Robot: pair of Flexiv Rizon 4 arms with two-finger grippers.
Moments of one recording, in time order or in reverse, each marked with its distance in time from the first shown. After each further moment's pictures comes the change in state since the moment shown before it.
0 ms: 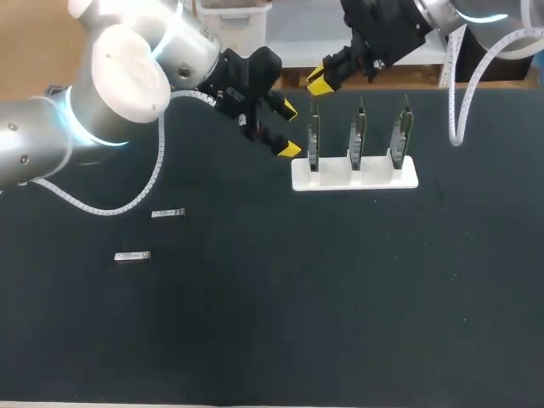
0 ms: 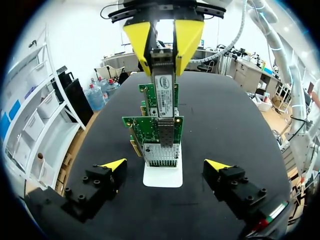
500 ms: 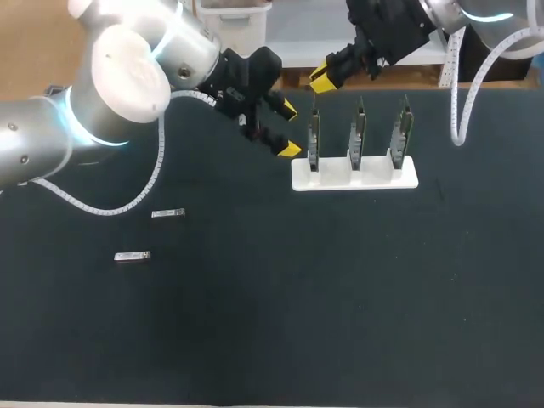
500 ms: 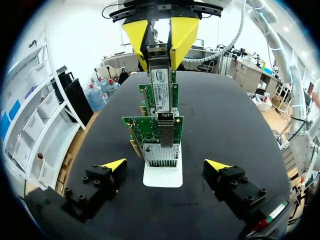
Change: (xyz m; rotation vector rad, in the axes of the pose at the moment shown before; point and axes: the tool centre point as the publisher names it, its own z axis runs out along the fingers) left arm 0.000 0.000 0.000 0.000 0.000 0.000; right arm 0.003 -0.002 -0.003 0.006 -0.003 0.011
